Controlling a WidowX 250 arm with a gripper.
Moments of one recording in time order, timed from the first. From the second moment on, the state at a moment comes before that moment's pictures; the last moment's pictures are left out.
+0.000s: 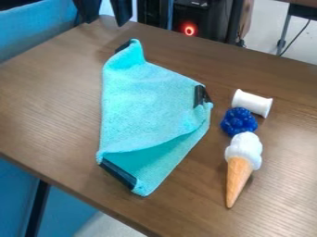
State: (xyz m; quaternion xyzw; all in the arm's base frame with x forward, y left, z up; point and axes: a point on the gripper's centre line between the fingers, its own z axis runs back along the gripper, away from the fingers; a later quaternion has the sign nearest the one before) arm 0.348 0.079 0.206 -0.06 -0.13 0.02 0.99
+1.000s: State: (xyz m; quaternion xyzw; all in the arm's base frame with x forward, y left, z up) arm 0.403 0.019 0.147 0.05 -0.17 0.11 0.98
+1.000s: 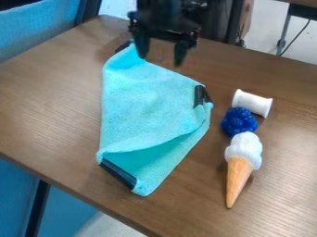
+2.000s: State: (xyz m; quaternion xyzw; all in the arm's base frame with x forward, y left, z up) arm 0.425 -0.053 0.122 0.01 -0.22 0.12 0.97
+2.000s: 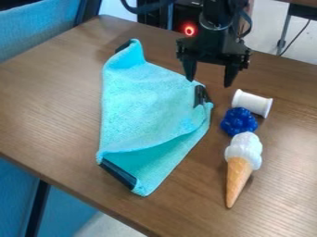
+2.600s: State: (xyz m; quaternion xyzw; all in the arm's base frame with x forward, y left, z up) arm 0.420 -0.046 0.103 0.03 -0.17 0.15 0.97
